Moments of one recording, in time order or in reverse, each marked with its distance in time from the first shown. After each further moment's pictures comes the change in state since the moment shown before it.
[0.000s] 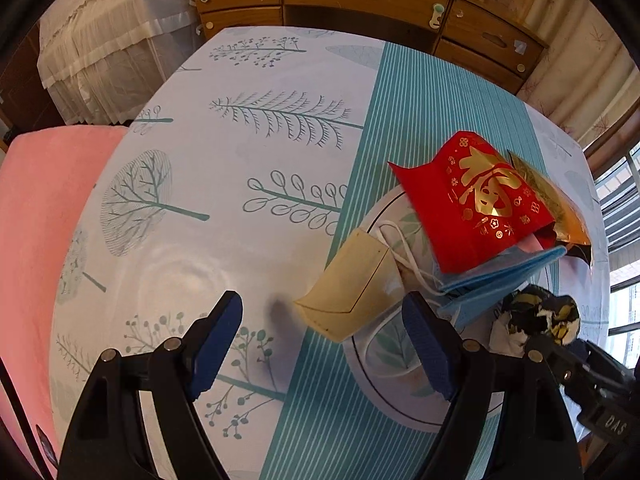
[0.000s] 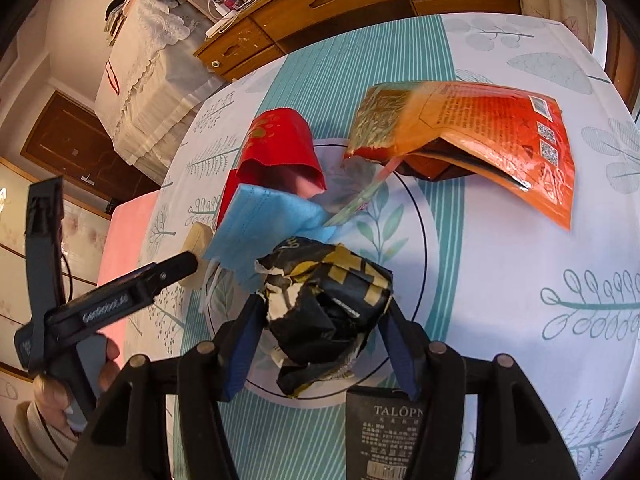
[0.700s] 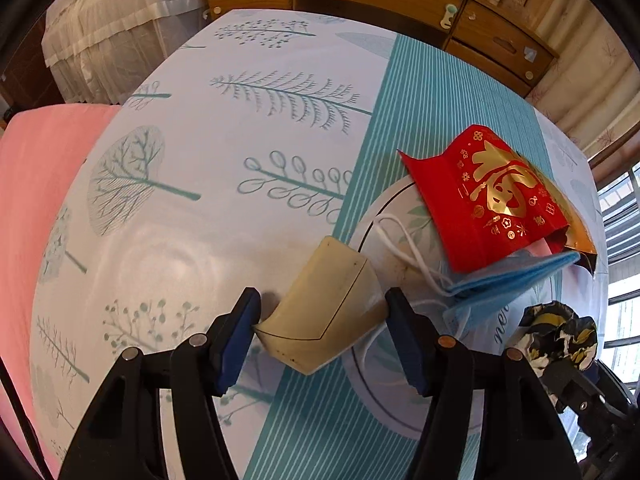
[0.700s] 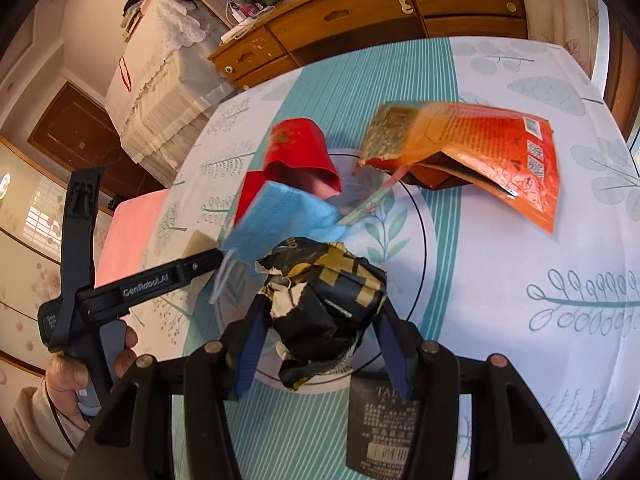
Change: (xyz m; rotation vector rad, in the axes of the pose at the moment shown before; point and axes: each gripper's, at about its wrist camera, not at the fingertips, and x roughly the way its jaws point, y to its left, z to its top) left arm 0.013 0.005 -0.008 -0.061 0.011 -0.023; right arm -0.019 0.011 -0.011 -0.053 -0.054 -0.002
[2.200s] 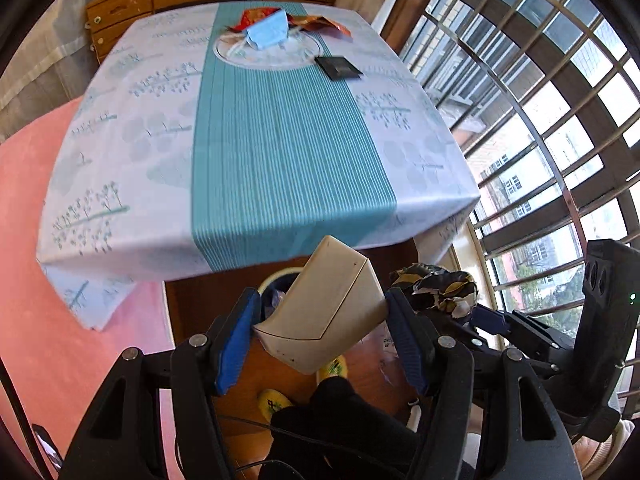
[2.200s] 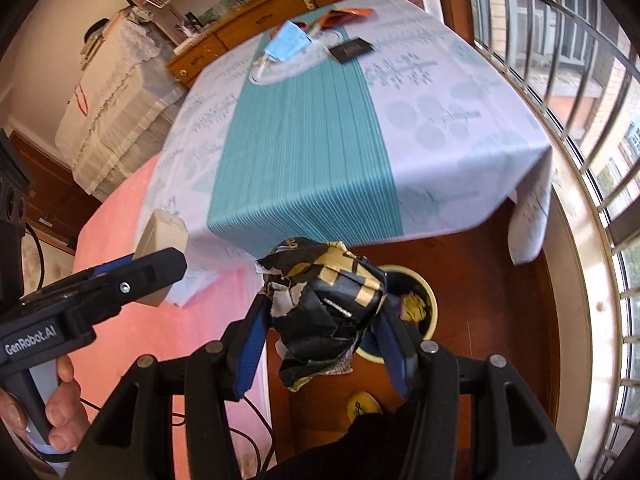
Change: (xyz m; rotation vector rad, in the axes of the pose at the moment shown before) left arm -0.234 0.072 -0.377 0.476 0.079 -0.334; right arm -0.145 0.153 -0.407 0.279 -0.088 -0.248
